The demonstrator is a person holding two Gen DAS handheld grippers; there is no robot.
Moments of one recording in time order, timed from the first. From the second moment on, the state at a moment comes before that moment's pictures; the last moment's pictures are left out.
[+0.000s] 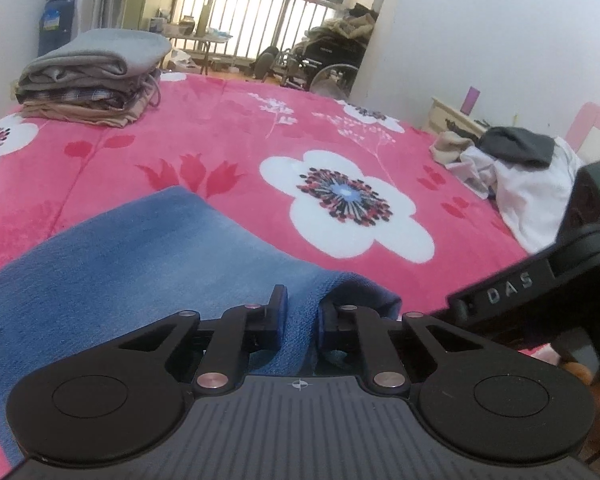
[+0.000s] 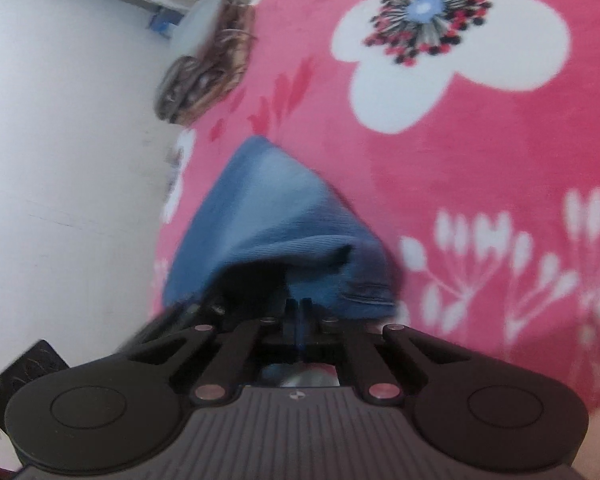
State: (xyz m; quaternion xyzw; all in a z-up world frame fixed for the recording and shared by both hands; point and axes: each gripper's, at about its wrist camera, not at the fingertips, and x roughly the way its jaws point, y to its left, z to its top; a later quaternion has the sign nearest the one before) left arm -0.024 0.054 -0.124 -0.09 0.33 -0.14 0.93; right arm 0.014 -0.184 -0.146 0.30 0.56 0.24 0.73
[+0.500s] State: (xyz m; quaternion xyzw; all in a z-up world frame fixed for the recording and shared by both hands) left arm -0.032 0.059 -0.120 -0.09 0.31 -0.15 0.94; right arm 0.011 -0.182 -0.154 0.28 0.54 0.21 0.77
